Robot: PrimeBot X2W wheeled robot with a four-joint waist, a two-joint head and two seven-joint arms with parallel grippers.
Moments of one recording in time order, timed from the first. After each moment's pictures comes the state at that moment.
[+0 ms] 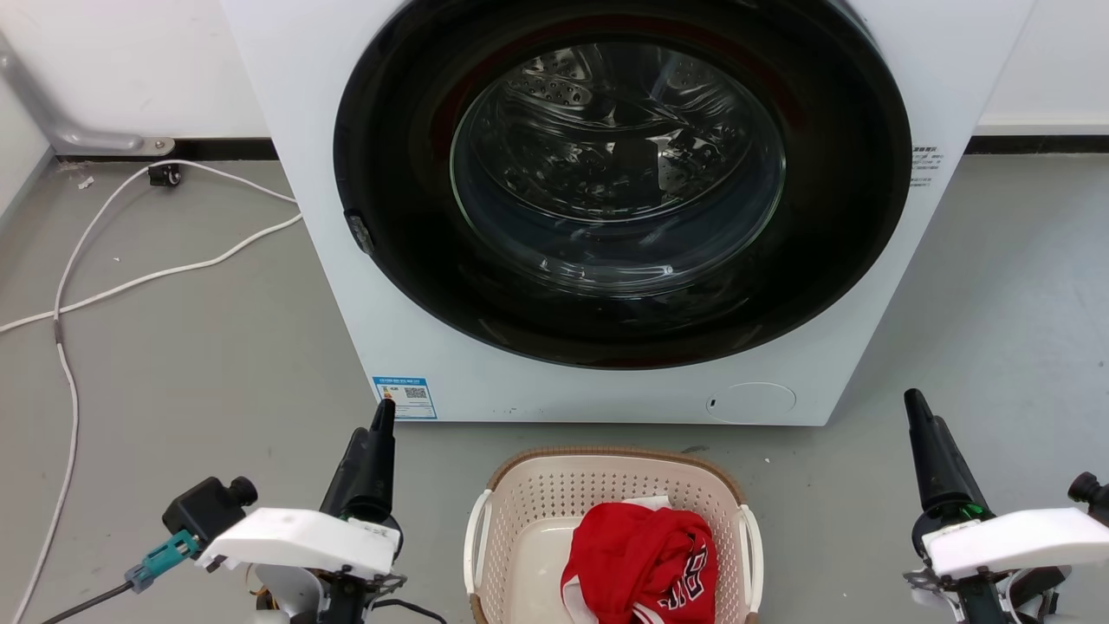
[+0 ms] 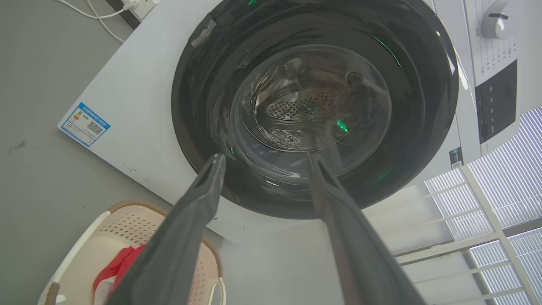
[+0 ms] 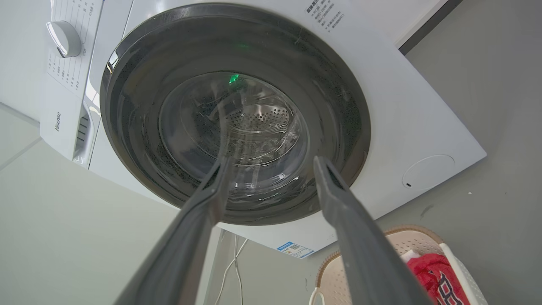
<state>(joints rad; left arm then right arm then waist) -0.08 0.06 -0.08 0.19 -1.05 -0.09 -0.04 -0.03 -0.06 -0.06 0.13 0.98 0.13 -0.01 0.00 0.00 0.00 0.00</state>
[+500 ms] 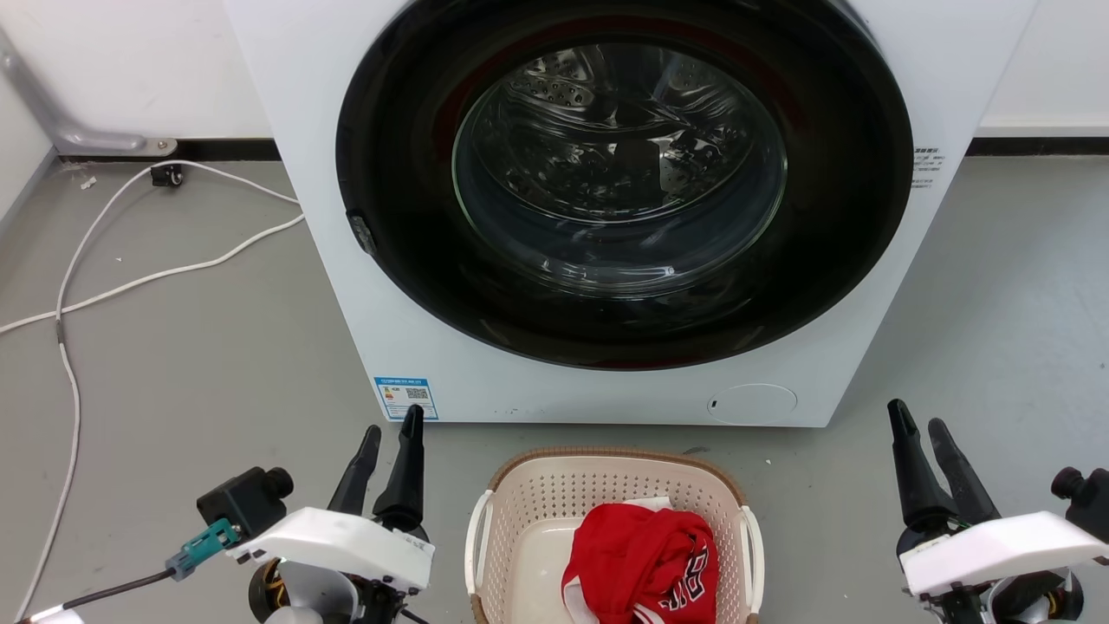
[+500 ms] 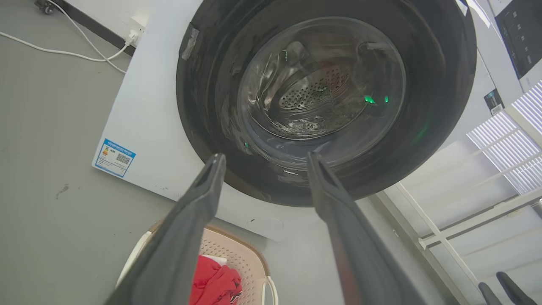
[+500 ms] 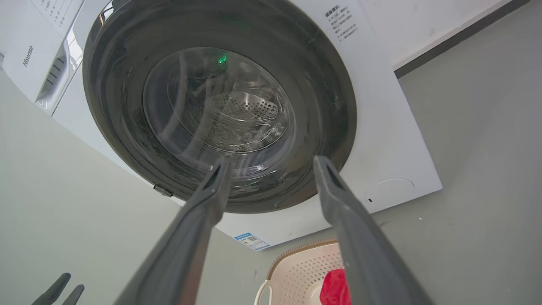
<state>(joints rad) -0.09 0.07 -0.14 0.20 -0.80 -0.08 -0.09 0.00 -0.06 -0.05 0.08 0.72 0.13 0.00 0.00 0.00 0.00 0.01</state>
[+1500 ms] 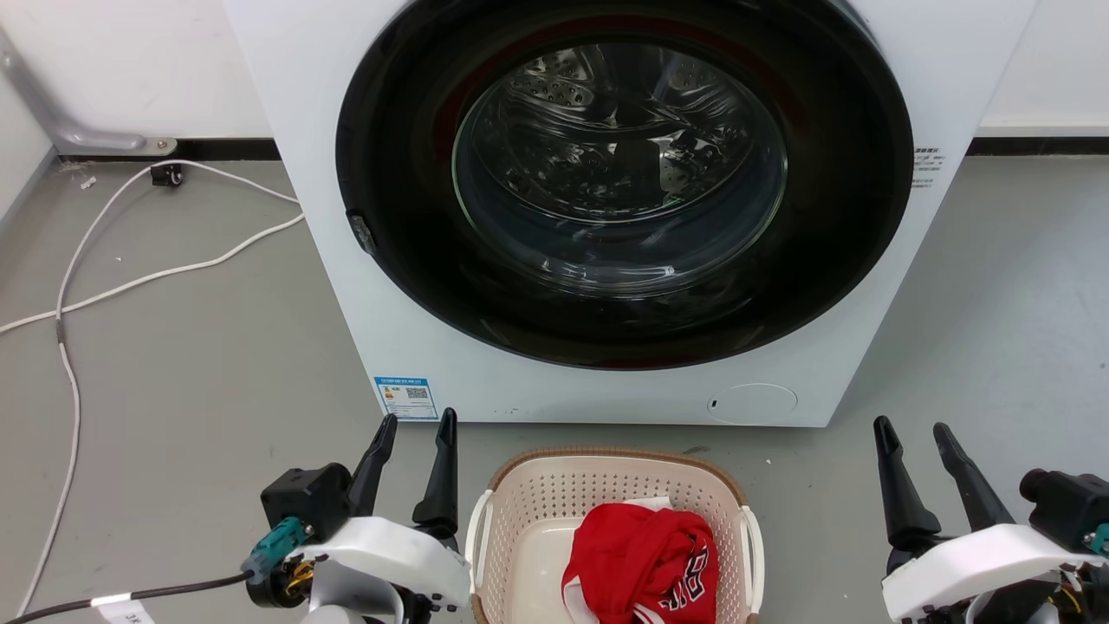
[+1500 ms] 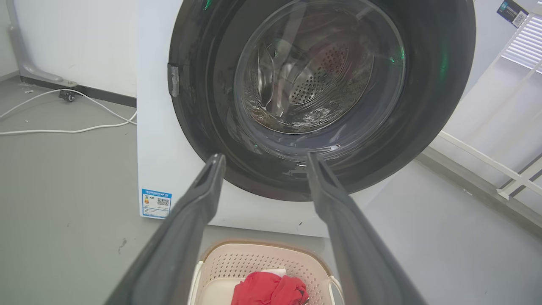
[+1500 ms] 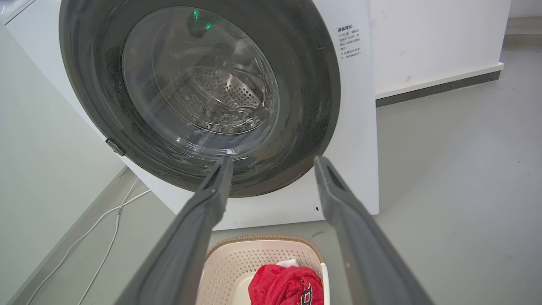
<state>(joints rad) -0.09 0.07 -0.22 0.20 -0.45 -0.02 -0.17 0.04 -0.05 -0.04 0.02 0.37 0.13 0.00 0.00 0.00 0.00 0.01</state>
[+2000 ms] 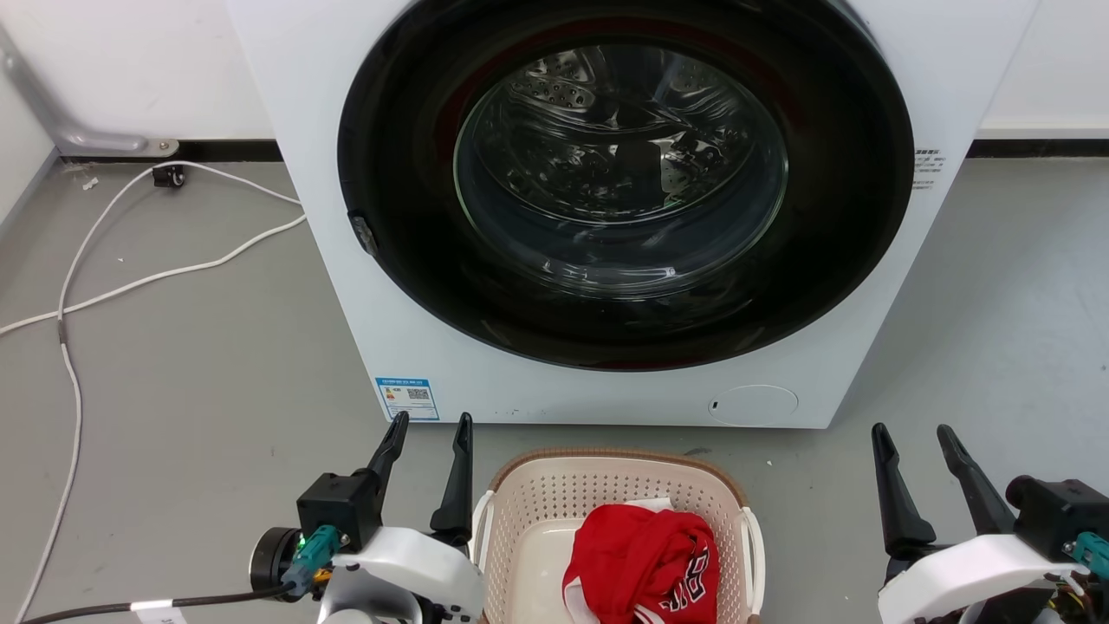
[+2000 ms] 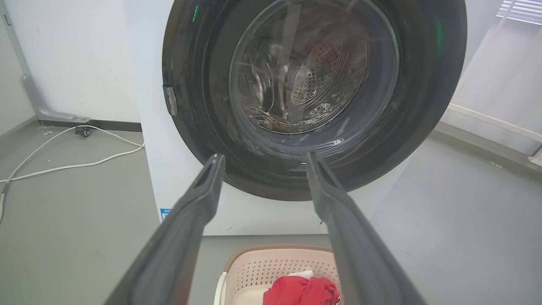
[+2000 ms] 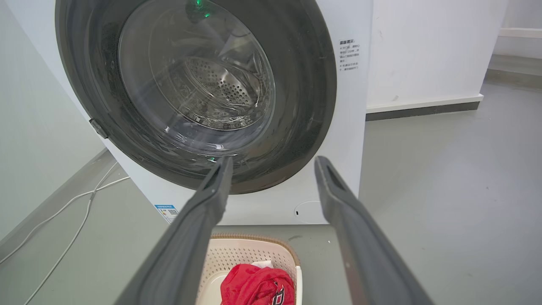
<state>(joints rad) -0.09 0.07 -0.24 0.21 -0.31 0.00 -0.21 0.06 -0.05 -0.04 0.00 0.24 0.13 -0.02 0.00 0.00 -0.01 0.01</state>
